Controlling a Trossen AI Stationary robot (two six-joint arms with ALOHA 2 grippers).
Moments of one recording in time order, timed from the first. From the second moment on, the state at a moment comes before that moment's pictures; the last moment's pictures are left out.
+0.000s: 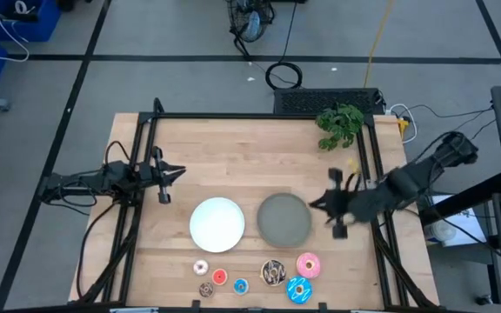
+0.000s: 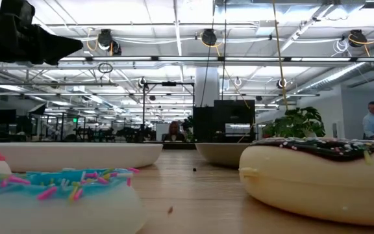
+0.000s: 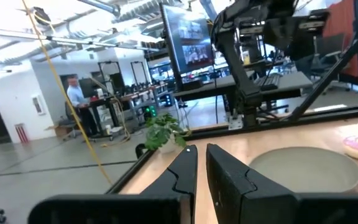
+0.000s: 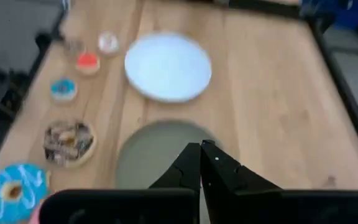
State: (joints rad) left arm 0.01 0.01 0.01 0.17 -0.19 0.27; right arm 0.56 1.16 1.18 -0.84 0.49 0.28
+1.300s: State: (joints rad) left arm 0.01 0.01 0.01 0.18 -0.27 0.31; right arm 0.71 1.61 1.28 -0.98 0.22 0.95
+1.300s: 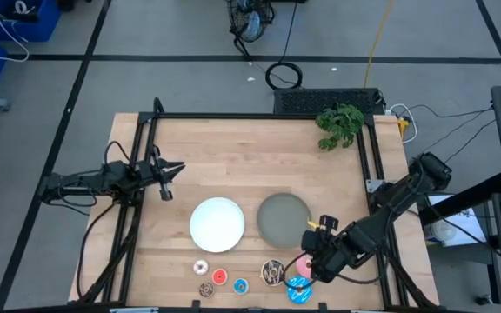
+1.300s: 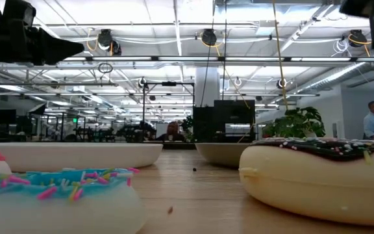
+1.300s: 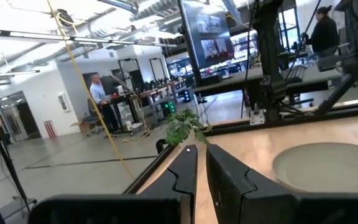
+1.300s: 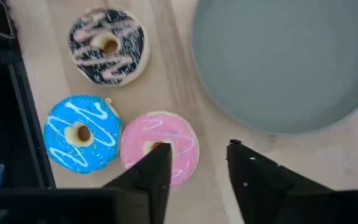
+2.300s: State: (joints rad) left arm 0.01 0.01 0.01 0.21 -0.35 0.31; right arm 0.71 1.61 0.89 -0.51 0.10 0.99
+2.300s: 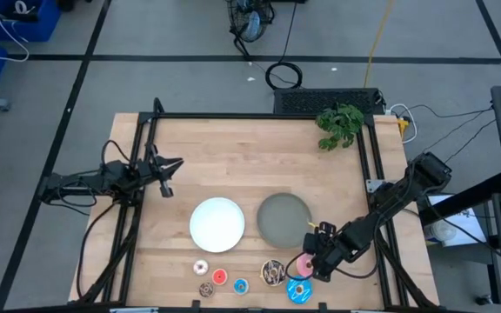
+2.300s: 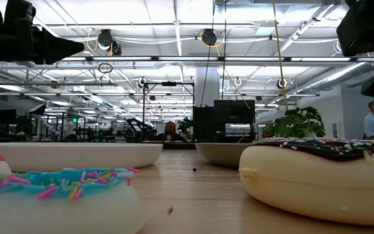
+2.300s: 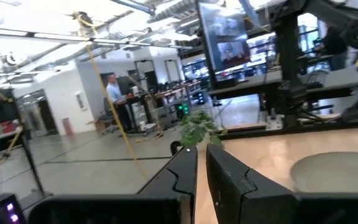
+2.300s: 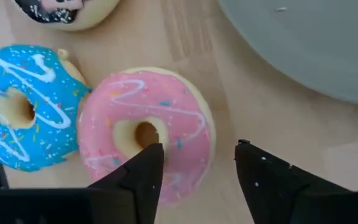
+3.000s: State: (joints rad) left arm 0.01 0.01 0.01 0.20 -0.37 0.29; right arm 0.68 1.60 0.75 -0.35 0.09 1.06
